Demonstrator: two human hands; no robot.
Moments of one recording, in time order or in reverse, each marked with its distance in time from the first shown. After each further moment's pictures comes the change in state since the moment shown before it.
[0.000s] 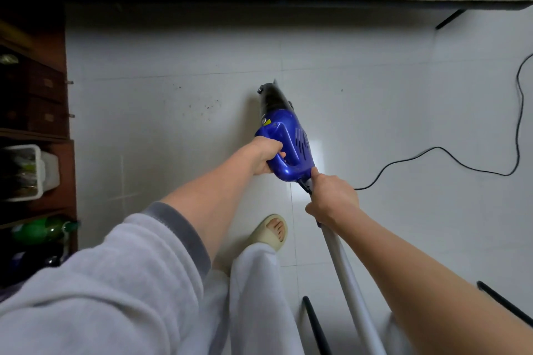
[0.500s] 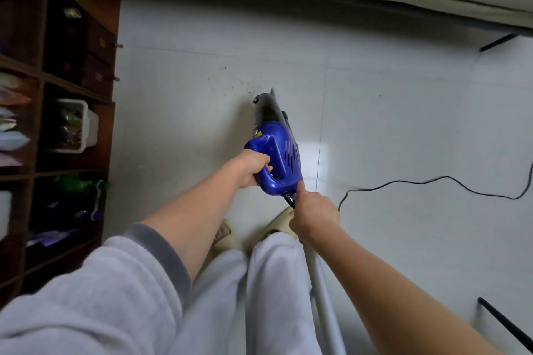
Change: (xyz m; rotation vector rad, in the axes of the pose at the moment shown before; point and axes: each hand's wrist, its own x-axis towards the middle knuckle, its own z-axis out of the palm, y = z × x) left_hand -0.030 -0.080 -0.145 -0.100 0.045 -0.077; right_hand -0.056 -0.131 0.060 -0.069 -0.088 -0.080
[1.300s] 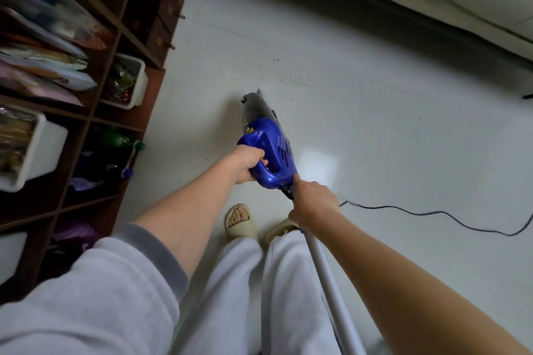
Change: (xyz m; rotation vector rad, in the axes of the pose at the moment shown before) left_hand -0.020 -0.067 -0.124 -0.313 0.074 0.014; right_hand -0.027 -0.108 0.029 -0.240 -0.007 -0.194
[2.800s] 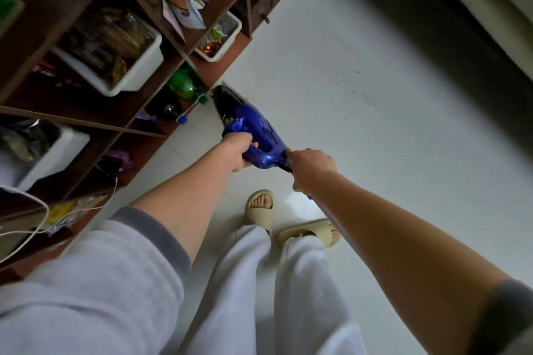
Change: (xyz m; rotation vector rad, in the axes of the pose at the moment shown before) left_hand -0.005 -0.064 -0.168 -0.638 0.167 -0.034; right_hand 0.029 -0.156 0.011 -0.531 0.021 -0.366
